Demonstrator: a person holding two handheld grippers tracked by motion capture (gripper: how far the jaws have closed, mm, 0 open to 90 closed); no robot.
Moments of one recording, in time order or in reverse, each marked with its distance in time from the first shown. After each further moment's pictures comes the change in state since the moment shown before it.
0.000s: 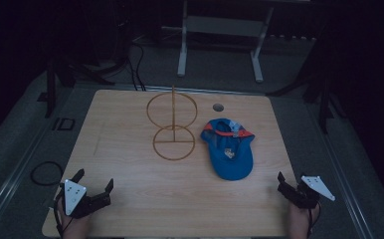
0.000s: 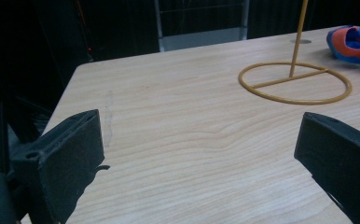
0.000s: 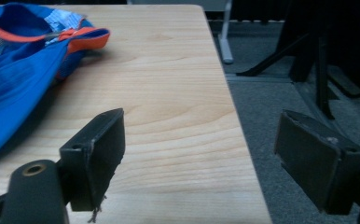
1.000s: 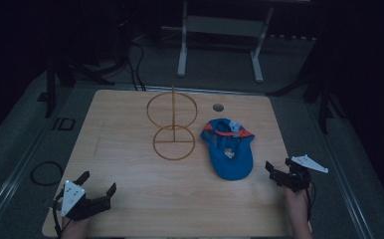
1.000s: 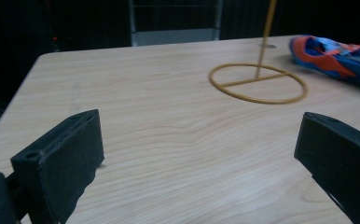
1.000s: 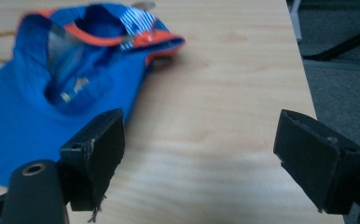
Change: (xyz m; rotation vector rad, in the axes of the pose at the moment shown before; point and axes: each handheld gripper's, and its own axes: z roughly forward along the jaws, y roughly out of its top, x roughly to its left) left arm -0.001 -0.001 -0.003 0.005 -0.133 -0.061; right arm 0.020 0.054 0.024 0.129 0.226 -0.018
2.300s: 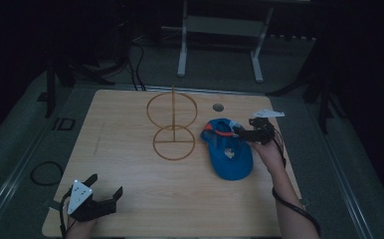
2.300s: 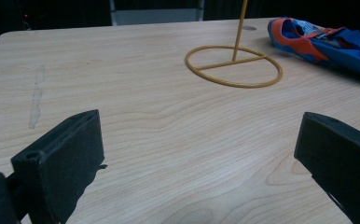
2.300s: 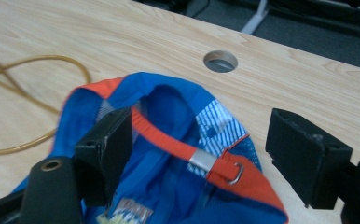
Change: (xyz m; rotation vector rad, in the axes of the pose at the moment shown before) left arm -0.013 0.003 0.003 0.077 -0.062 -0.019; right arm 0.054 0.111 0.111 0.088 0.203 -0.240
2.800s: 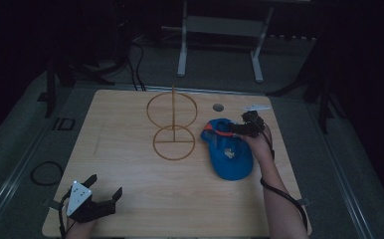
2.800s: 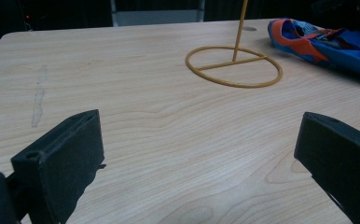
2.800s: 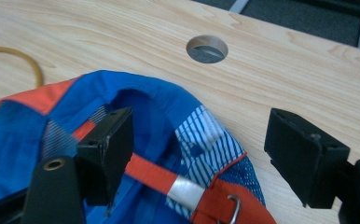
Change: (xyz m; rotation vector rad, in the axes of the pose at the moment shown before) left arm -0.001 -0.001 -0.003 -0.004 0.003 -0.003; right arm -0.009 0.006 0.055 0.086 -0.066 0.027
